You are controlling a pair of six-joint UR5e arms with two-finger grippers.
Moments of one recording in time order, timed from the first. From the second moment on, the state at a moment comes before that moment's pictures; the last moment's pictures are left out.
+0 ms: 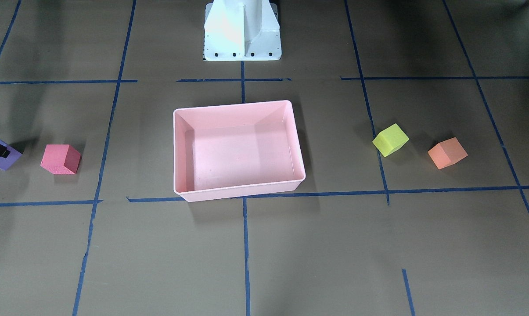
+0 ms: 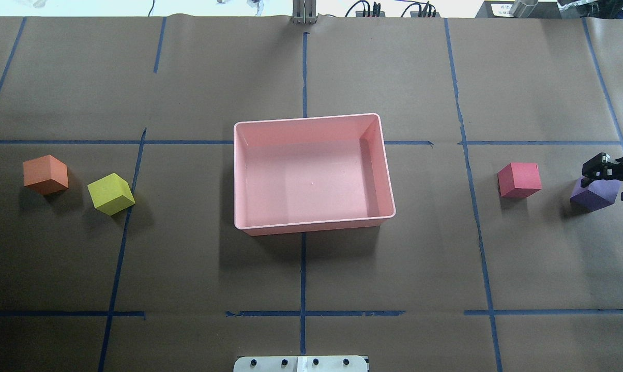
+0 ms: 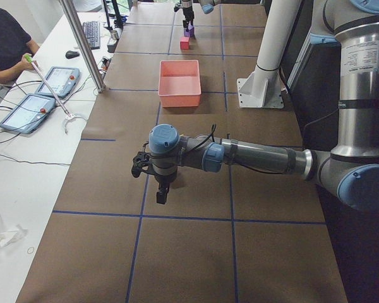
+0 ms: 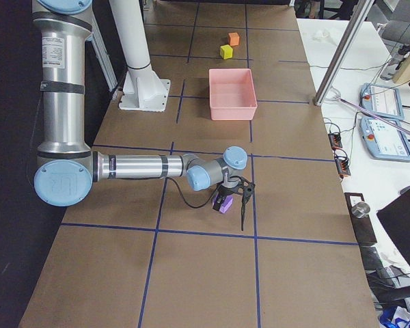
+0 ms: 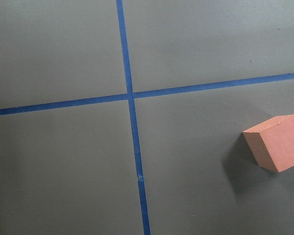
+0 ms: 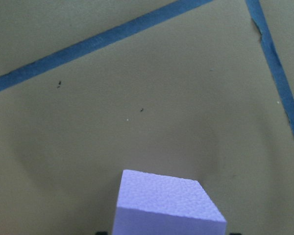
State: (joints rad) left arm -1.49 -1.49 -1.78 -1.66 -2.36 -0.04; right arm 1.12 -1.61 1.57 -1.23 2.27 0.96
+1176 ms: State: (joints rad) left arm -1.00 -1.63 -1.78 -1.99 -2.33 -1.14; right arm 1.08 -1.44 1.93 -1.26 2.27 1.18
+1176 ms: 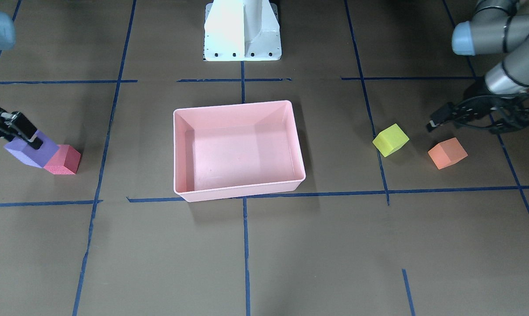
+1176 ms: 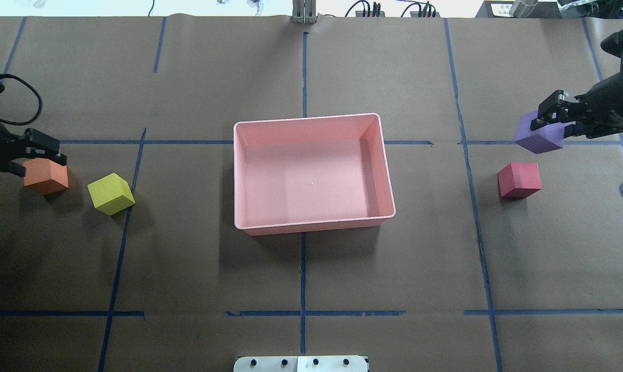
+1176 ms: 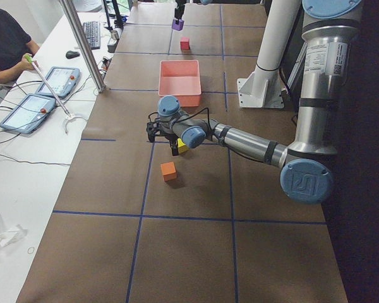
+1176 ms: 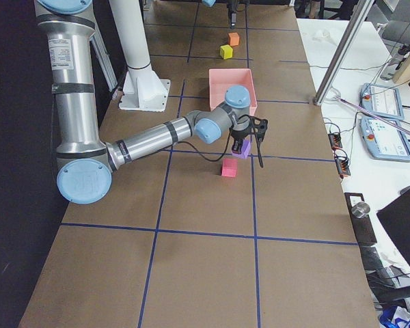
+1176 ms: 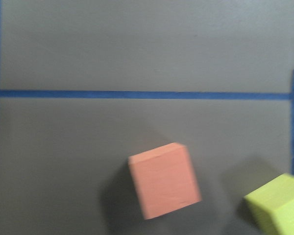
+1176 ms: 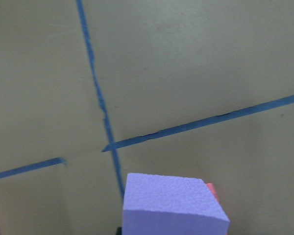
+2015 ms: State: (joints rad) left arm -0.86 -1.70 -1.75 -2.00 -2.25 -1.35; right arm 0.71 -1.05 1.90 -1.40 2.01 1.60
